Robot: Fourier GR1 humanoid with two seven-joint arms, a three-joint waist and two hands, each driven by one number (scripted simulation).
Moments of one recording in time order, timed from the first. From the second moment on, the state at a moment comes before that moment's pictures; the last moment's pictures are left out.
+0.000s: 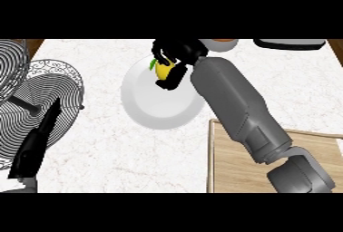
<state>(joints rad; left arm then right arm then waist) 0.01 0.25 0.14 -1.48 -0.25 -0.05 -0.13 -1.27 -0.01 0.13 -0.41 0.64 0.09 -0.34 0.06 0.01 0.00</state>
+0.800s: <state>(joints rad) -0.01 0.23 0.12 -1.46 -0.26 -0.05 -0.14 -1.19 0.00 0.19 -0.36 0.26 -0.05 -0.28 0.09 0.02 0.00</state>
